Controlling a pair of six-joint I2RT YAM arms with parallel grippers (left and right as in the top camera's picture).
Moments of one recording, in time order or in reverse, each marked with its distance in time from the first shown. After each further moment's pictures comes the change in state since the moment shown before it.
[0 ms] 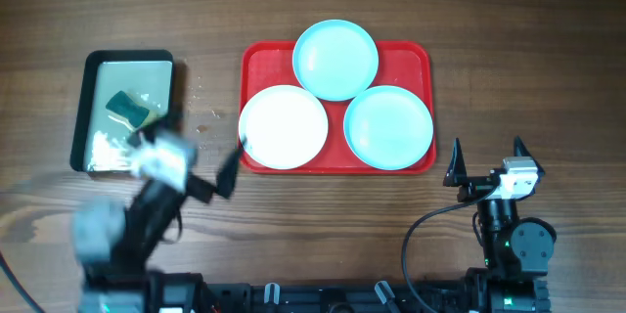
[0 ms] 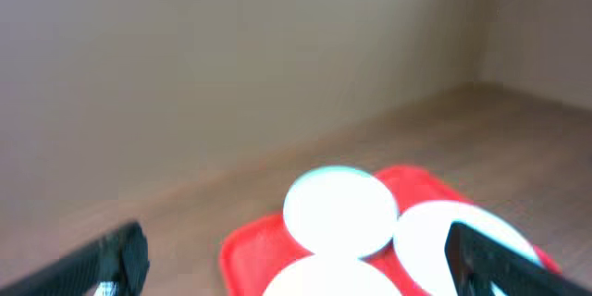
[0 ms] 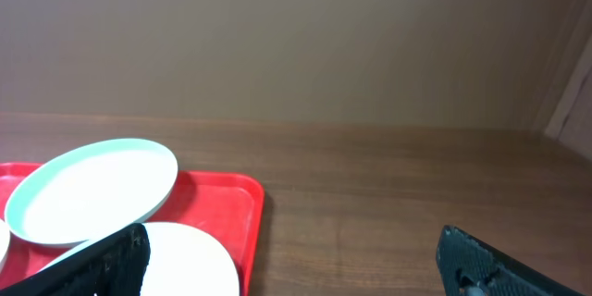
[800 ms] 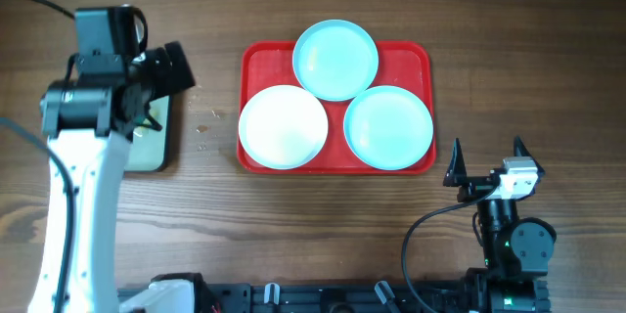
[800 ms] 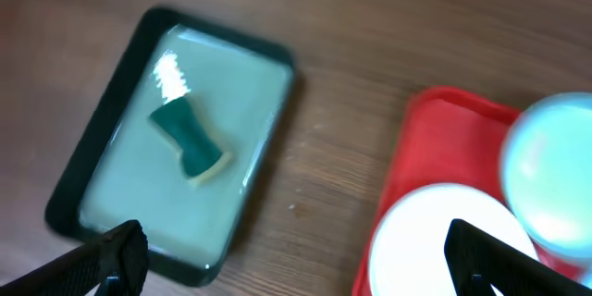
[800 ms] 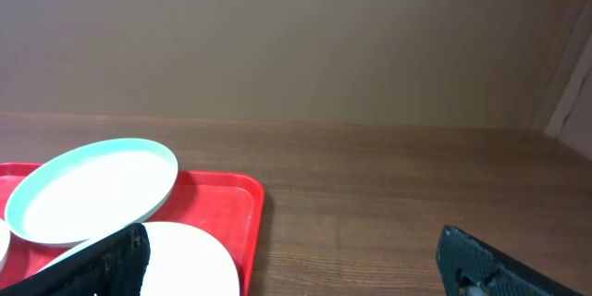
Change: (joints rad) left arm 0.028 0.919 0.795 -0.718 -0.637 -0.449; right arm 0.000 0.000 0.000 0.000 0.000 0.000
